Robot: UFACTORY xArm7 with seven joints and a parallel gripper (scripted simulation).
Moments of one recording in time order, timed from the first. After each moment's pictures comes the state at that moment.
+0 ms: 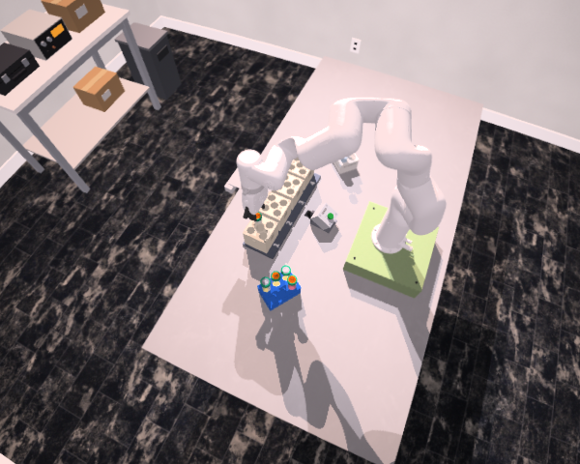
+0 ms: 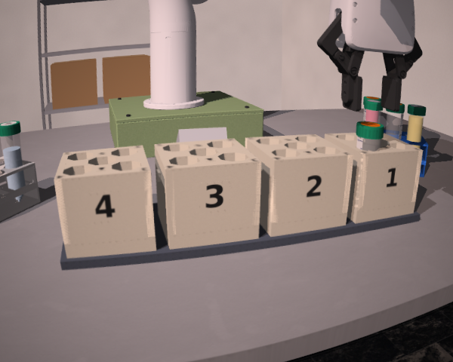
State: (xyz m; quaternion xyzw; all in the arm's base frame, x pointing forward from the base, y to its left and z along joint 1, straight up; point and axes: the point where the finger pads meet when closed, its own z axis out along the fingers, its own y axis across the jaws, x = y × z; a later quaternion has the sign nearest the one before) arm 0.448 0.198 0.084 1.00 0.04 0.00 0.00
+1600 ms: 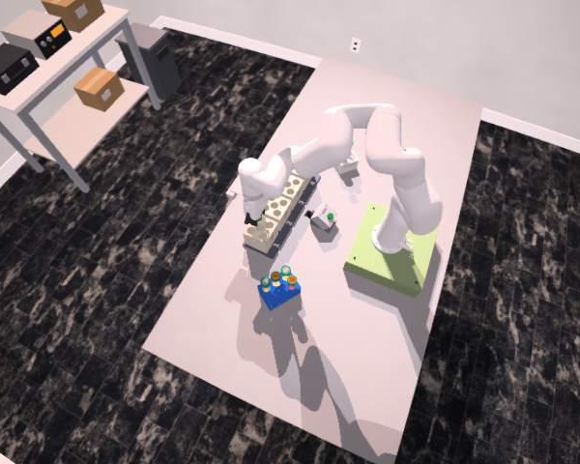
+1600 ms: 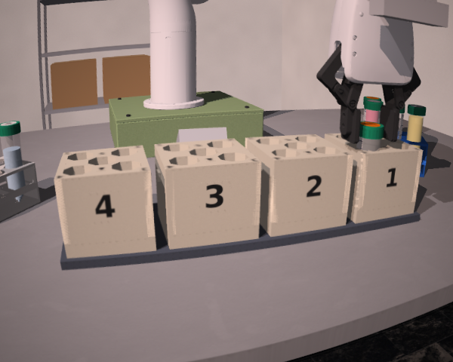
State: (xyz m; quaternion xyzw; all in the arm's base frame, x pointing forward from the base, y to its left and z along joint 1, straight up) arm 0.448 0.198 0.047 1.00 0.04 0.00 0.00
